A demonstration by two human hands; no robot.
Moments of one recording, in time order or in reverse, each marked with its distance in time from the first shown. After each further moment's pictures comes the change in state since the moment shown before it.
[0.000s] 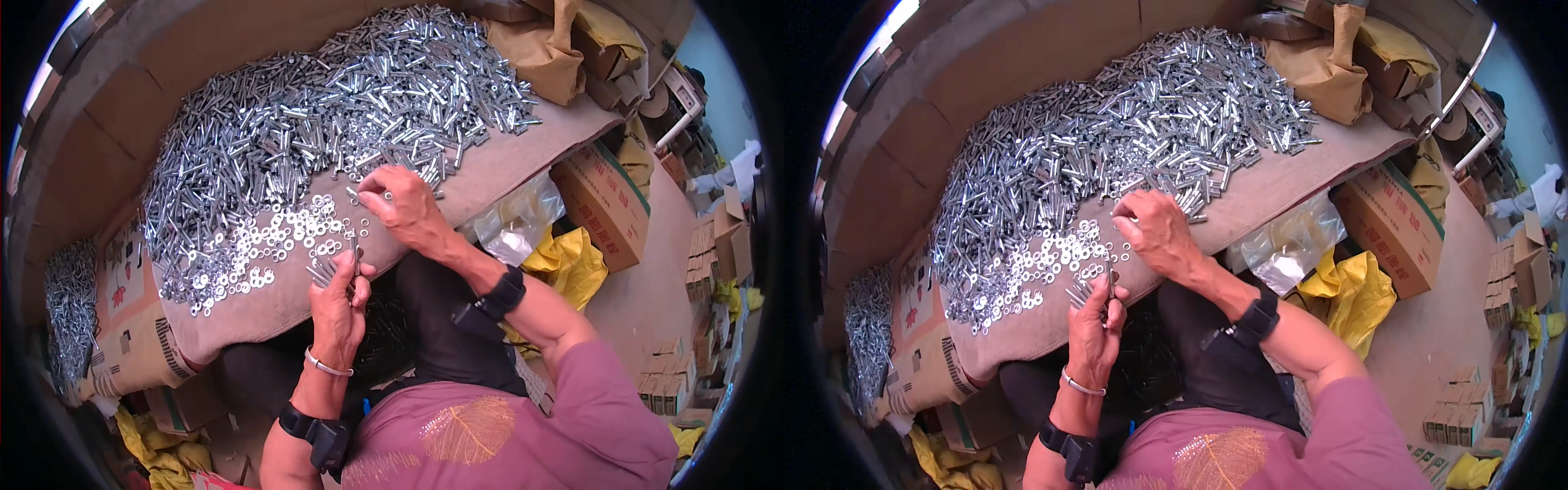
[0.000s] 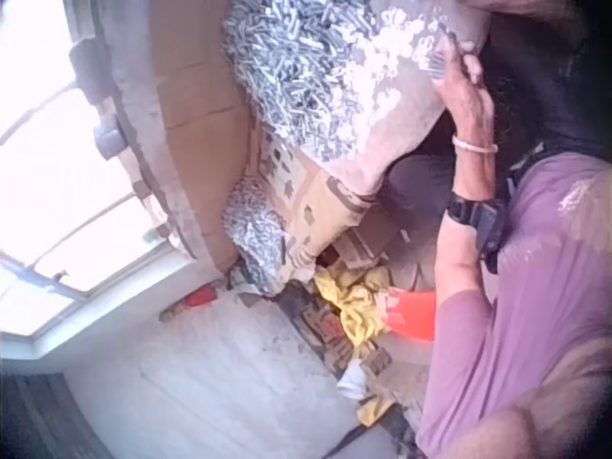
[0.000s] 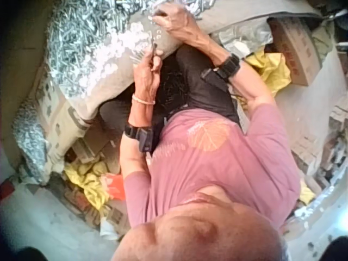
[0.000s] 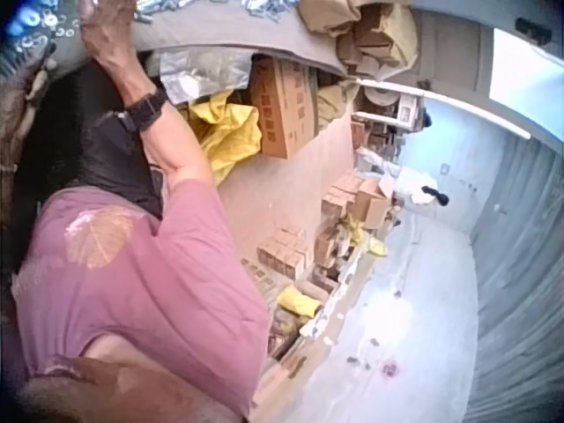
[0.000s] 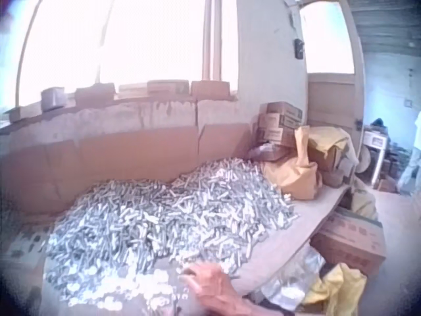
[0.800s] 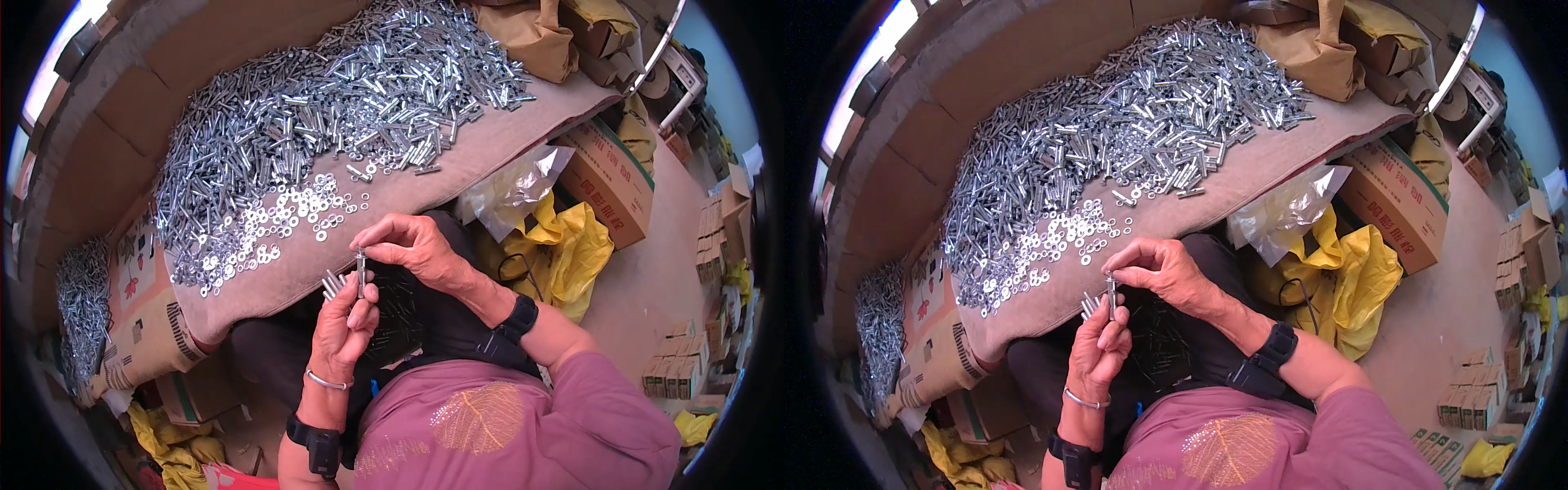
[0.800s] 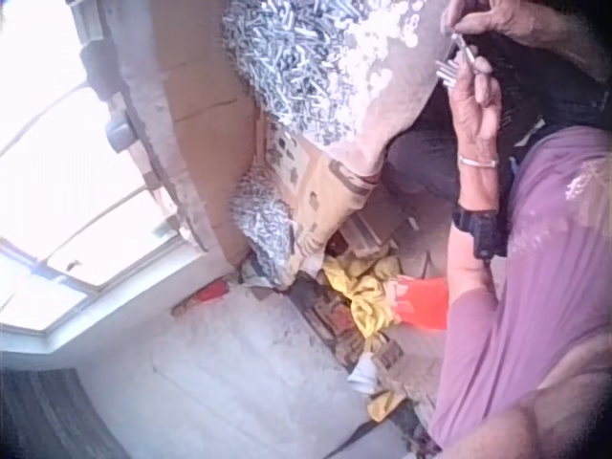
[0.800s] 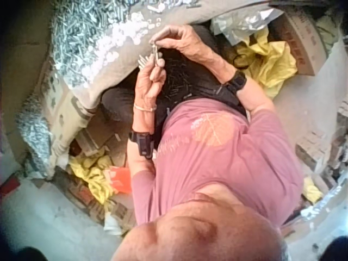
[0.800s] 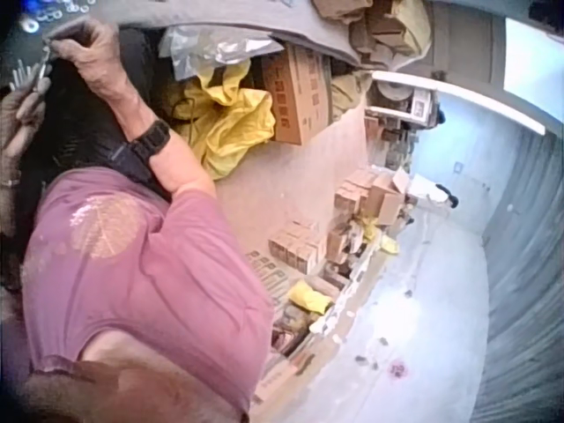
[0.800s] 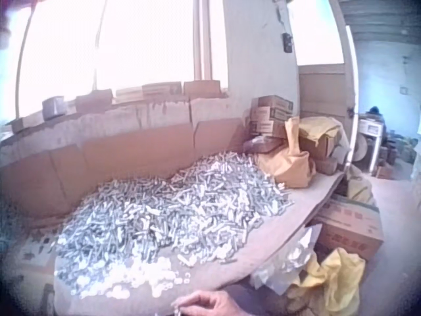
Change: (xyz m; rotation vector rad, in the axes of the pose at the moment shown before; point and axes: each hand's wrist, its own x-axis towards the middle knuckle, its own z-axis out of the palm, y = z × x) left_hand -0.059 0.008 -0.029 -0.315 -0.224 -0.380; right_hand -0.086 -0.040 -0.006 1.244 -0.250 0.400
